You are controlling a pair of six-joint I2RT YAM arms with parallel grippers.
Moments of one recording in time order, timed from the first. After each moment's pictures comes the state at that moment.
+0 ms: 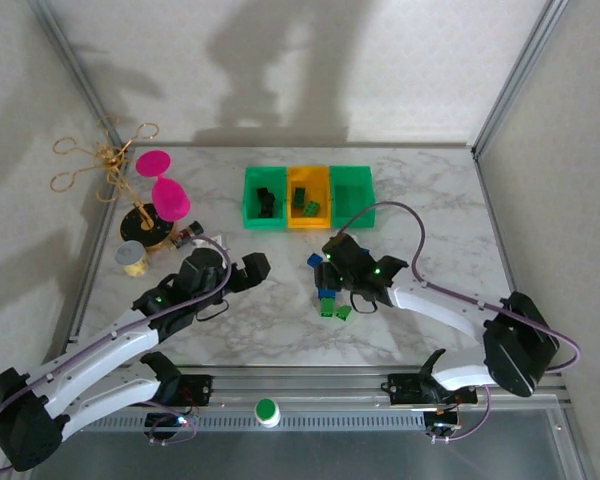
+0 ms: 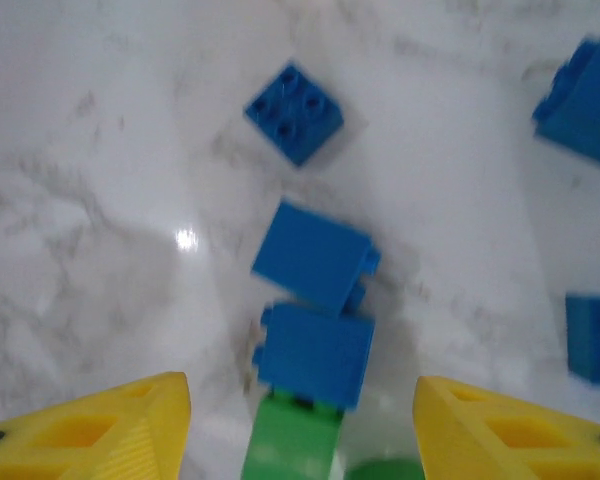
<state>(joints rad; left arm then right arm) -0.67 0.86 0.55 -0.27 -0.08 -0.92 0.92 1.31 0.81 -0.51 0.17 0.69</state>
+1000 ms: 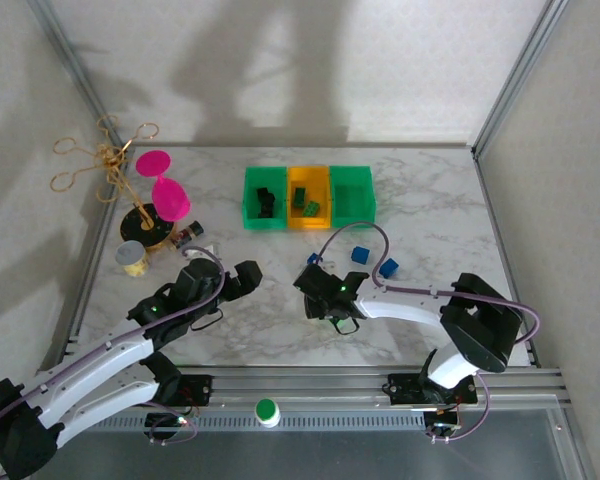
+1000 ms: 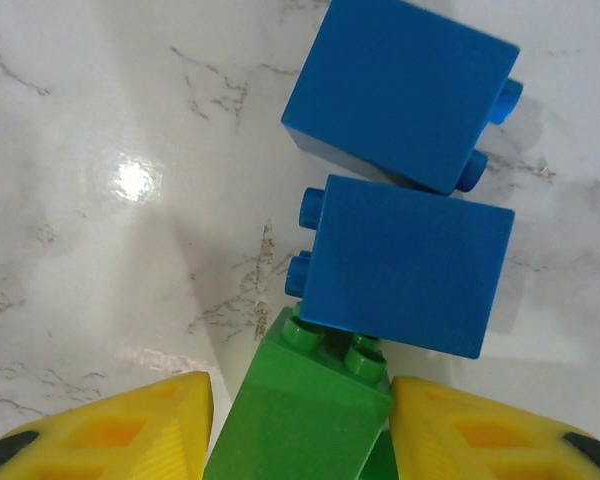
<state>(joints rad) -0.67 0.79 0.50 -0.33 -0.14 -0.95 1.05 1.55 0.85 -0.52 0.21 0.81</state>
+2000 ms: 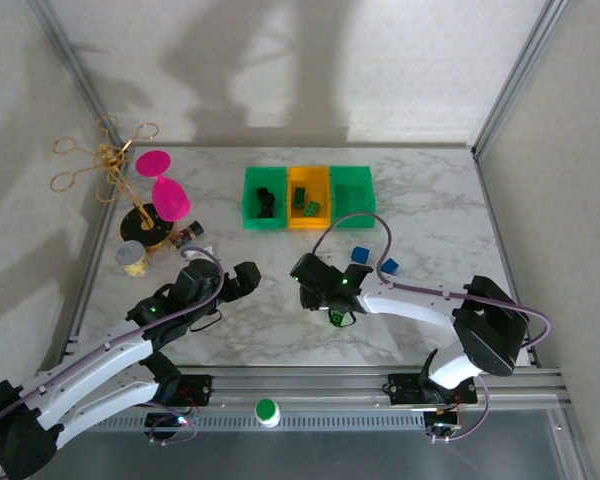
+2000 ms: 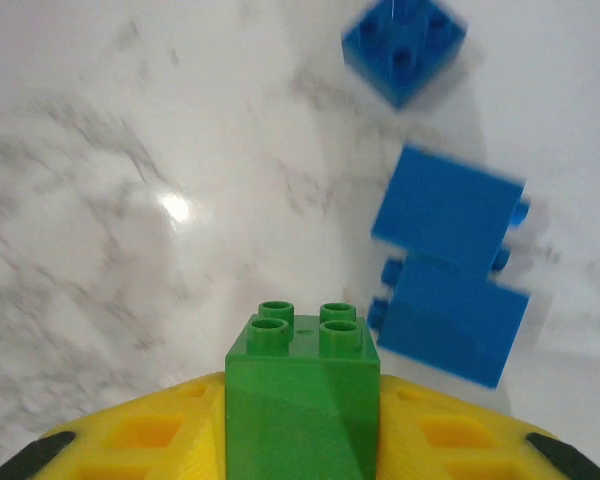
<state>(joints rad) -0.66 0.79 0.51 -0.35 -0.15 -0.95 1.02 1.50 0.98 -0.55 0.21 0.79</state>
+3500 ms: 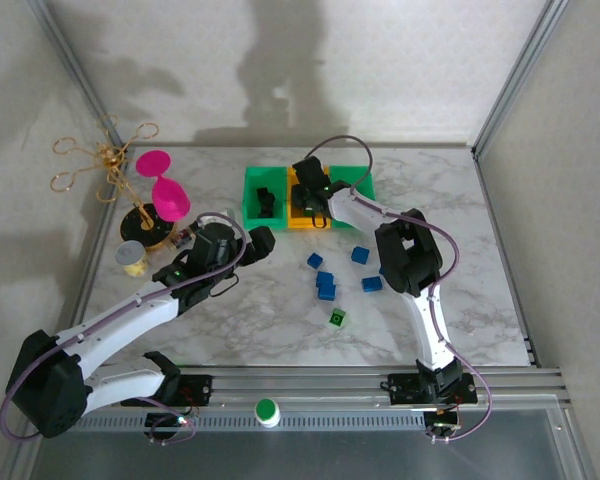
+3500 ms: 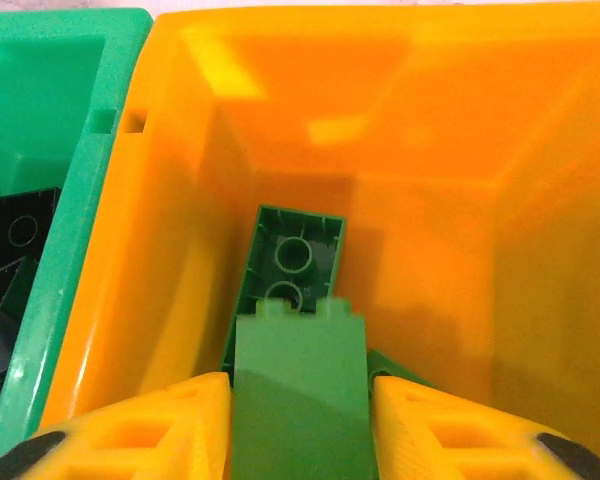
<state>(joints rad) -0.58 1.12 0.70 -0.13 -0.14 -0.84 0.61 2.24 1.76 -0.36 0.18 0.40</state>
